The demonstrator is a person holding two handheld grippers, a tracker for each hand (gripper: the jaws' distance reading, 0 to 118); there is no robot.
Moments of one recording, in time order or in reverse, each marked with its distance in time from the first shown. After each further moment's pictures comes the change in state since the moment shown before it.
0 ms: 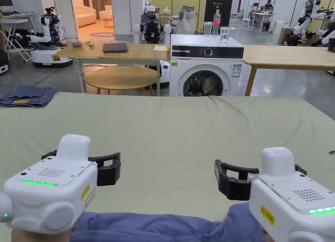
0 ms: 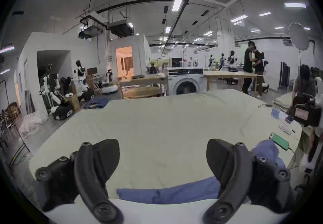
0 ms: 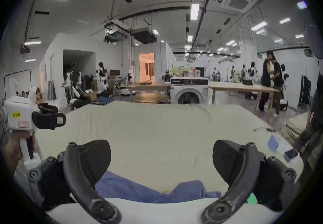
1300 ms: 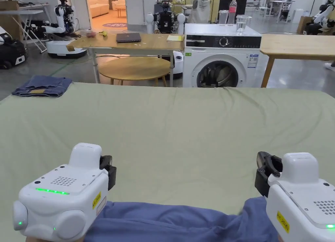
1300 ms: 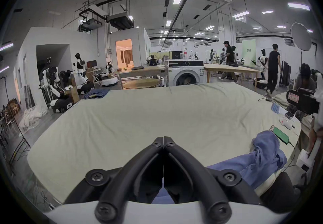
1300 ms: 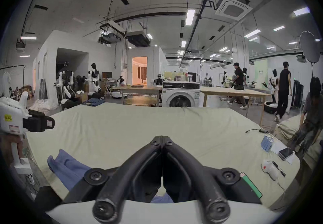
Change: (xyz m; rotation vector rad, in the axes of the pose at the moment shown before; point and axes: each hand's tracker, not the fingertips) left arm -0.017 -0.034 0.008 -0.064 0.003 0.026; right arm 0.000 -0.023 0.002 0.043 -0.083 -0.003
